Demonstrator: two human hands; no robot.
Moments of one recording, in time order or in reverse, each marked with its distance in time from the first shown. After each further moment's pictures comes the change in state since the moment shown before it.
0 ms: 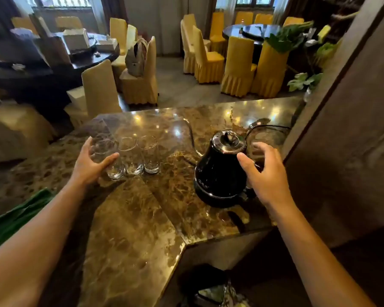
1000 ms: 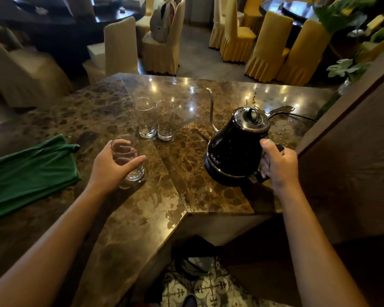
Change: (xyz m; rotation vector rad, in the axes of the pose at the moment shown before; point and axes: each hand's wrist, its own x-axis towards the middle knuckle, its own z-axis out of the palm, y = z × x) left_hand -0.133 -0.011 0.027 -0.106 0.016 0.116; right_hand 0.011 0.029 0.020 0.545 -0.107 0.233
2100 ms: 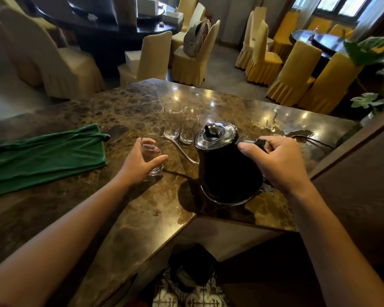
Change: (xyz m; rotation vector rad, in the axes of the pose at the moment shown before) left_hand -0.007 -0.006 0.003 -0.115 -0.082 -0.082; right_hand -0.039 -0.093 0.044 -0.378 -0.359 -0.410
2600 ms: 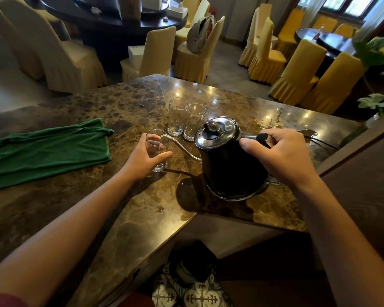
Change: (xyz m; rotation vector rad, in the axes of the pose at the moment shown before) left_hand 0.001 -0.003 -0.004 -0.077 -0.043 0.016; right_hand 0.008 -0.016 0.001 -0.158 -0.065 -0.090
